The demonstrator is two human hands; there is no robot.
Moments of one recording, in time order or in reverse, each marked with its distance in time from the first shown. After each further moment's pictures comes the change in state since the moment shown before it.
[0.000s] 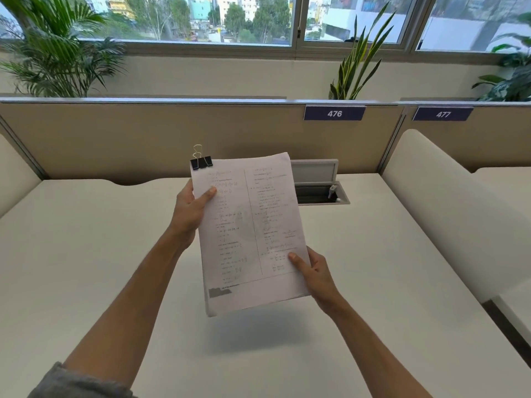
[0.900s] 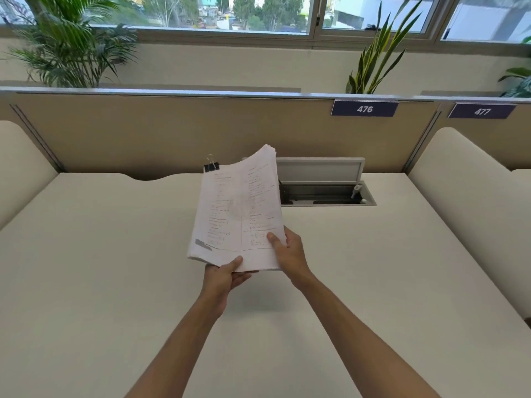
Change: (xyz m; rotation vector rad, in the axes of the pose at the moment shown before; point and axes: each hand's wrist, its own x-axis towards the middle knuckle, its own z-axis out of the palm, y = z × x) left_hand -0.059 -0.093 -0.019 -0.368 0.144 -0.414; right_hand 0.080 0.003 0.115 -0.158 0.085 0.004
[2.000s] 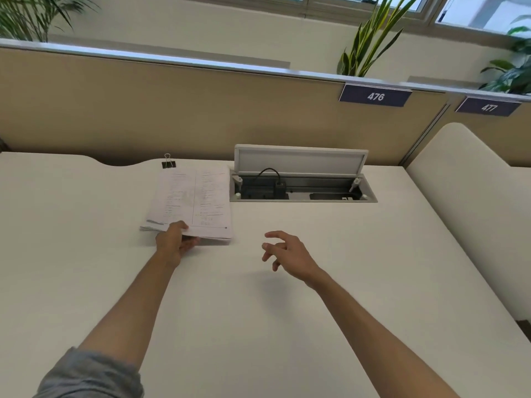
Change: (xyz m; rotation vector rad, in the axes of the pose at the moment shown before) left_hand 0.181 0.042 -0.078 0.049 0.347 -0.207; right_hand 0.042 0.004 -0.002 -0.307 -0.234 0.233
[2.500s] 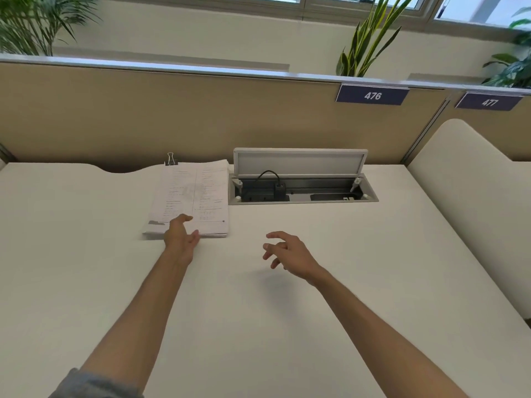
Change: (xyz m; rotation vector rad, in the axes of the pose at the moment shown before) left_hand -0.022 0.015 0.023 -0.196 -0.060 -0.023; right_hand 0.003 -0.003 -0.006 -0.025 -0.014 0.039
